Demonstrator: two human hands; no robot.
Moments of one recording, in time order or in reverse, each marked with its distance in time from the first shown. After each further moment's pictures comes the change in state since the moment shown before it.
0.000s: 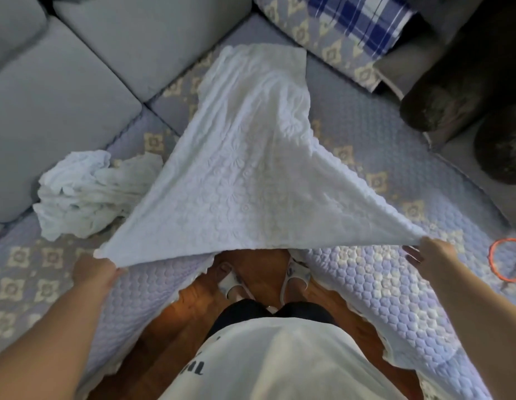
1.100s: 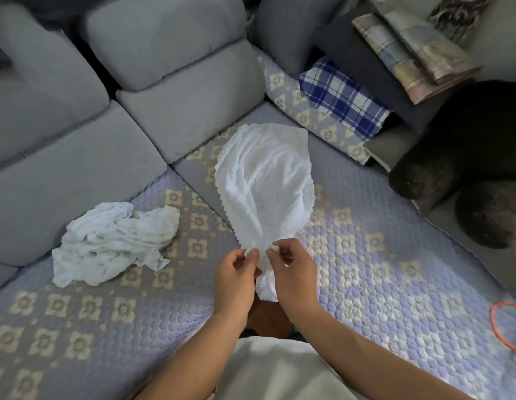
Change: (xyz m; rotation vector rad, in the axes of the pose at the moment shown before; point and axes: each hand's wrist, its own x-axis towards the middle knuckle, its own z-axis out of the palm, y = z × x) left_hand -0.279 0.063 0.053 -0.734 -0.425 0.755; right_hand -0.280 0.081 0.126 -0.241 -0.618 -1.055
